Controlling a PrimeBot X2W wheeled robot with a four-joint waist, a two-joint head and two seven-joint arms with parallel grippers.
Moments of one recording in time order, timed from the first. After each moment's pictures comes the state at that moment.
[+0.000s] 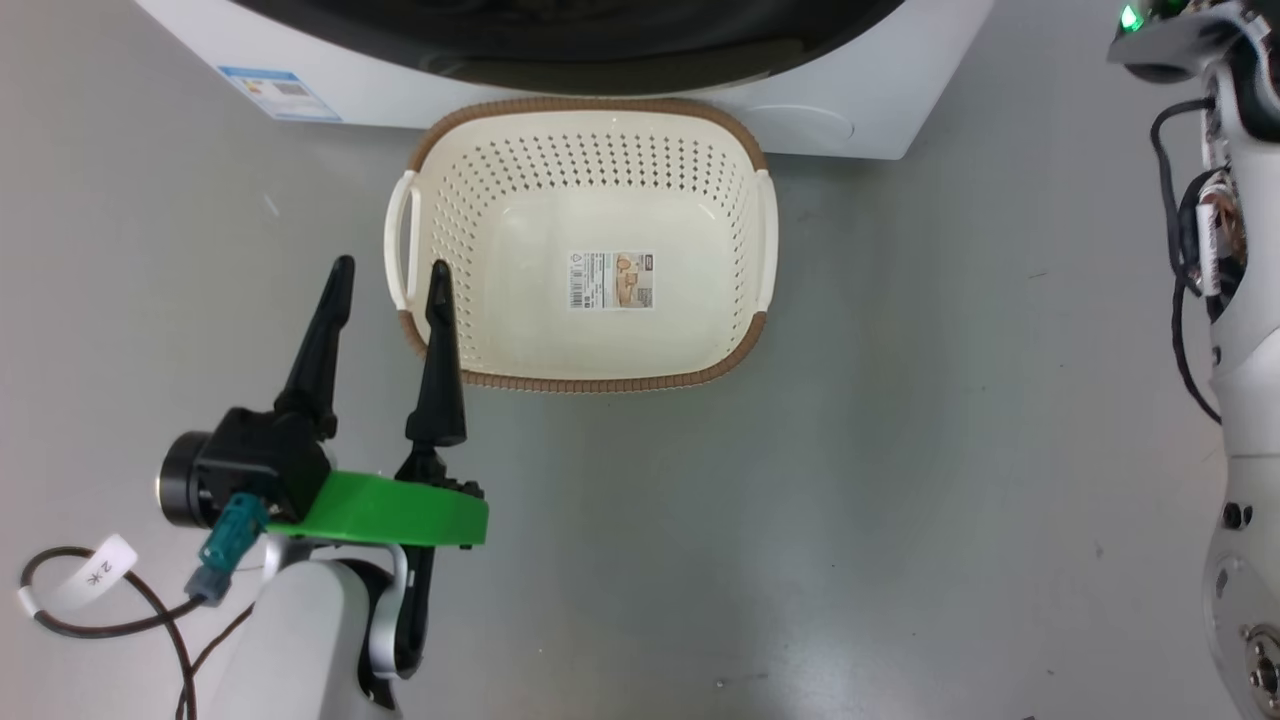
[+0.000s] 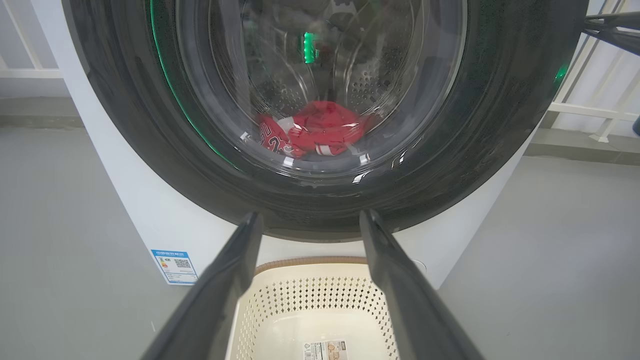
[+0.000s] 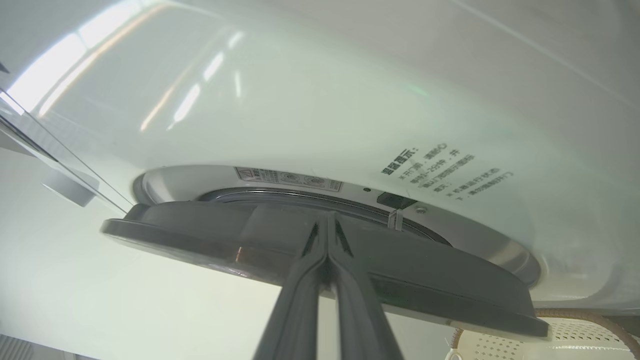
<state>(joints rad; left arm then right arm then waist) -0.44 0.03 -0.18 0.20 -0.25 0.08 -0.25 -1.13 -0.10 -0.10 0.65 1.36 0.13 0.45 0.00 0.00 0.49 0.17</state>
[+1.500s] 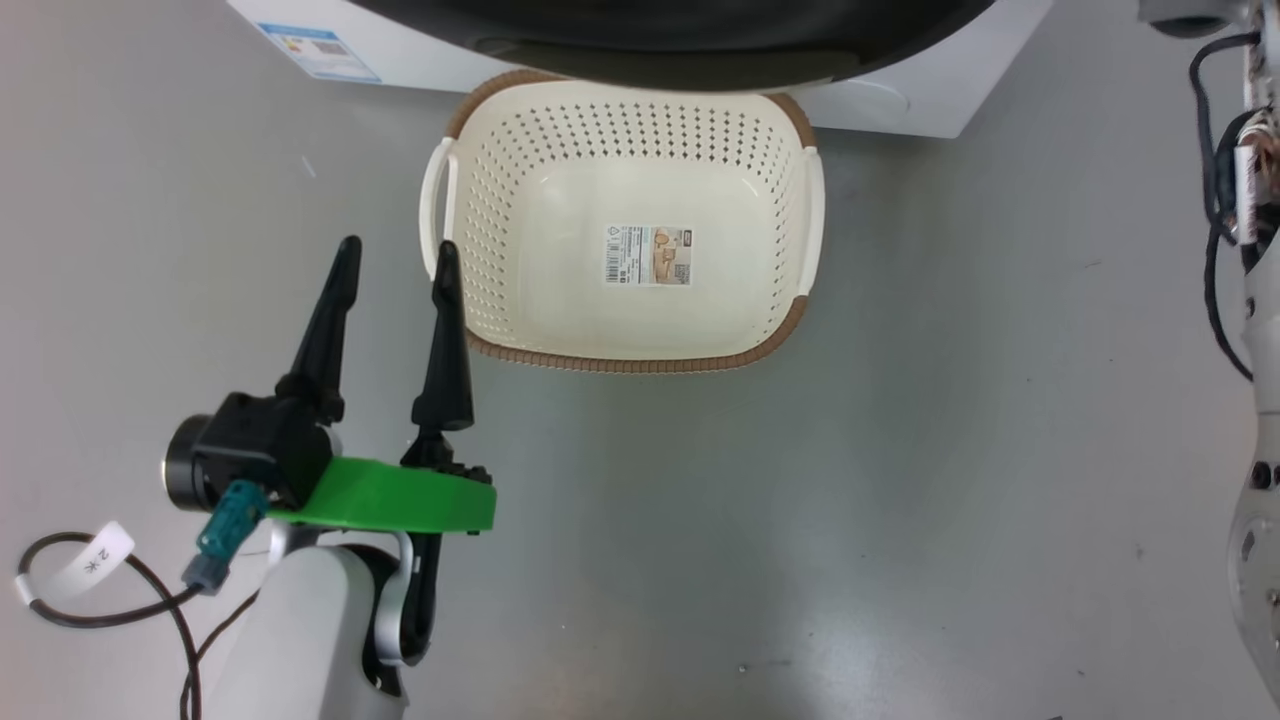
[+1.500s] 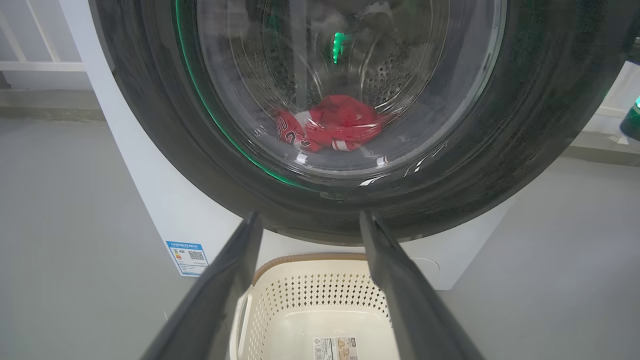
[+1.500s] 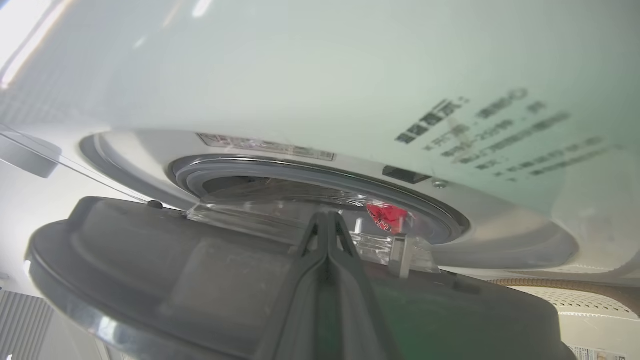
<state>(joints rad) -0.46 0.02 -0.19 0.19 -0.27 0.08 -0.25 -1.23 -0.11 -0.09 0.72 1.34 0.12 0.61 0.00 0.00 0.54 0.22</state>
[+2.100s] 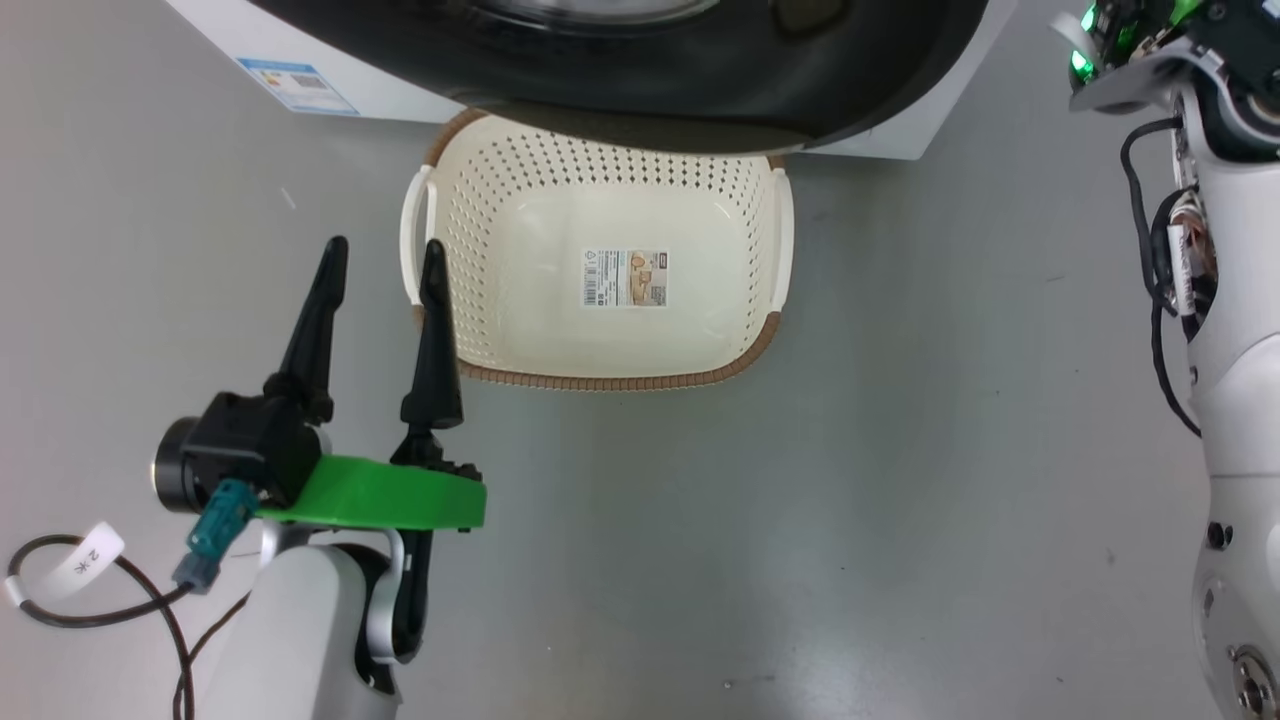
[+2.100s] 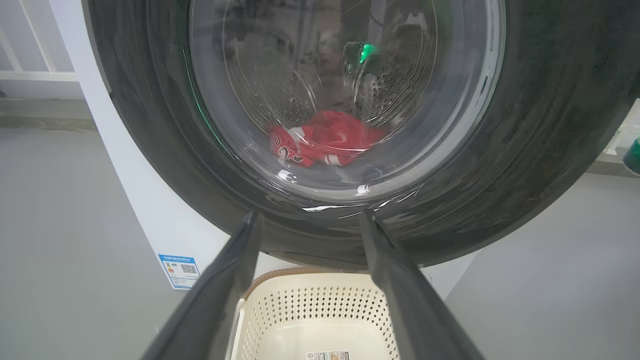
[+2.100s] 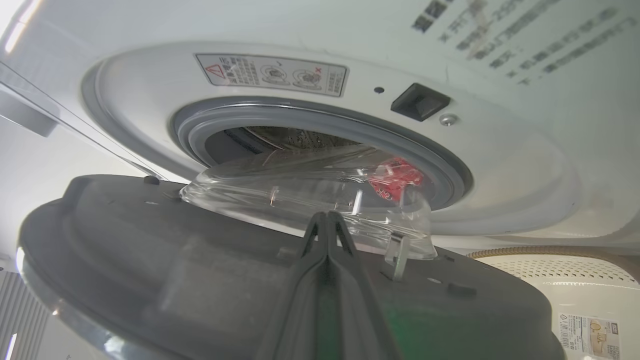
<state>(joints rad) -0.46 0.02 -0.17 0.20 -0.26 0.08 -0.25 -1.12 -0.09 -0.05 0.64 1.37 0.12 0.63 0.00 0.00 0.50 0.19</state>
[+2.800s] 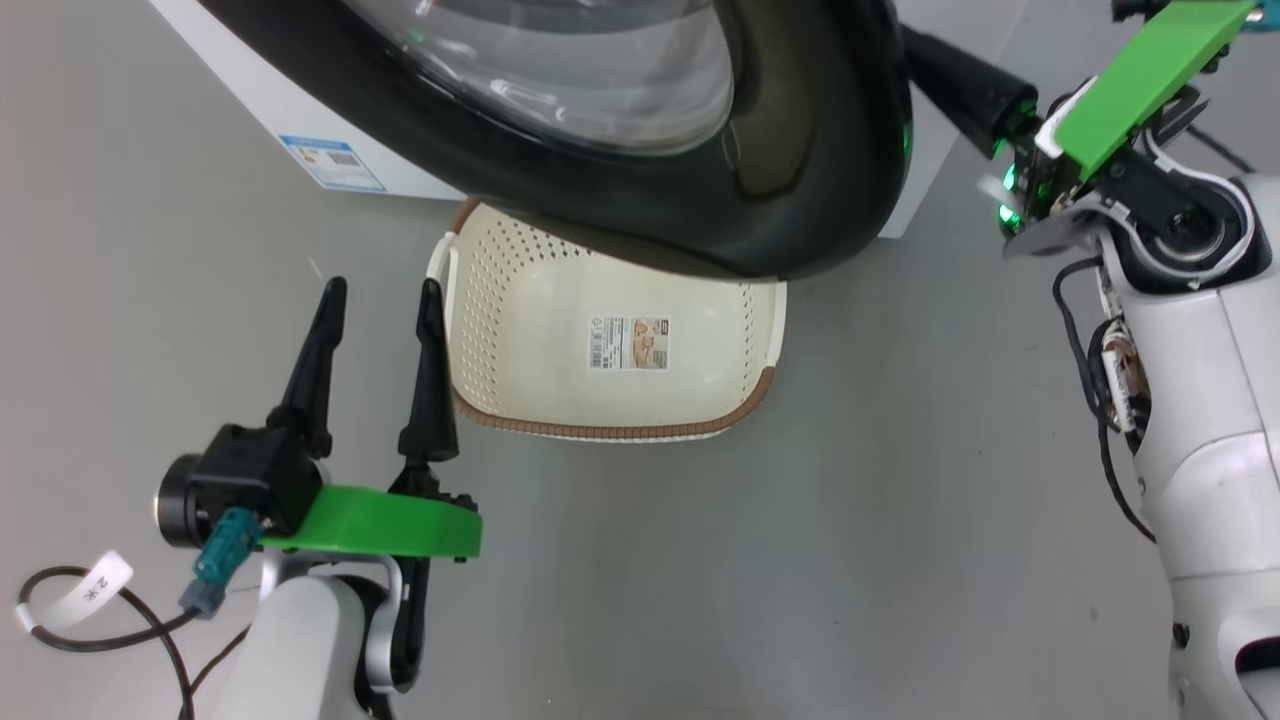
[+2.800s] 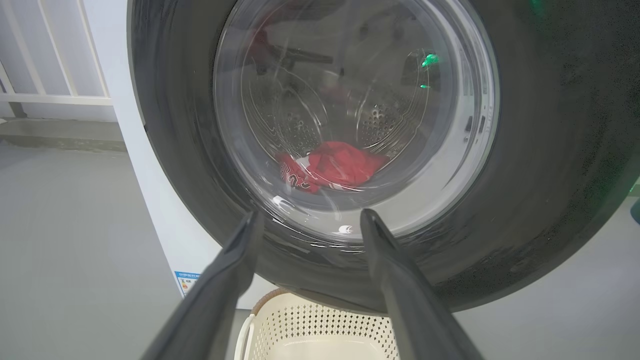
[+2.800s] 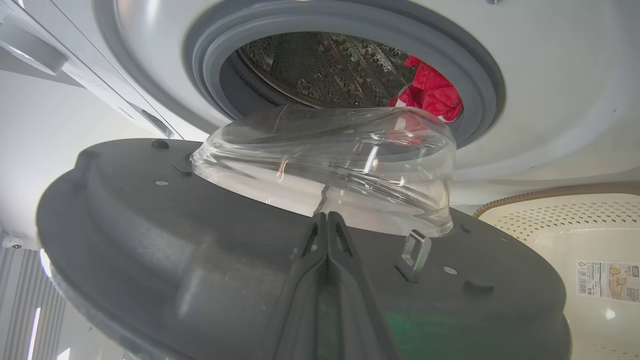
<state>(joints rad) -0.41 0.03 -0.16 0.20 -0.25 0.08 -0.25 -0.95 -0.08 0.02 0.60 1.44 0.12 0.65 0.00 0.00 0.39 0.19</state>
